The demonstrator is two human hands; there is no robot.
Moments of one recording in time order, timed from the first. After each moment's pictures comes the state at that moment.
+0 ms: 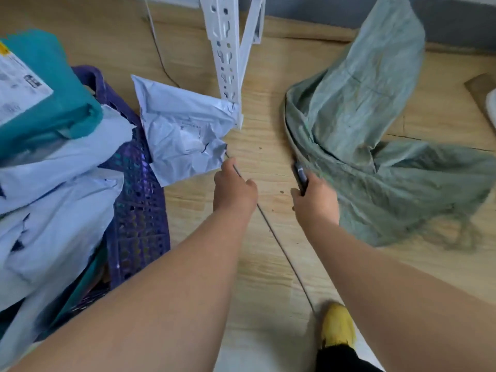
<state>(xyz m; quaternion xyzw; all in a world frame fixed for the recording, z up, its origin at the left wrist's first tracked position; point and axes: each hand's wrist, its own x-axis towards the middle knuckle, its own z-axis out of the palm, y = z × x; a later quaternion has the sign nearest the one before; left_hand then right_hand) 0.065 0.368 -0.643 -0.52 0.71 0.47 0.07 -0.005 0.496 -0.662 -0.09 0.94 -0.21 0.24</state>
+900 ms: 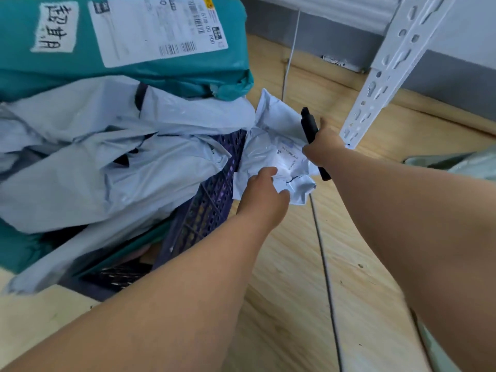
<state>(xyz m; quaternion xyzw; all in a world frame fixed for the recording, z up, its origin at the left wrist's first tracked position) 0.132 0.279 -0.692 -0.54 0.67 0.50 -0.08 -0.049 0.239 -0.708 -0.34 0.88 -0.20 0.27</state>
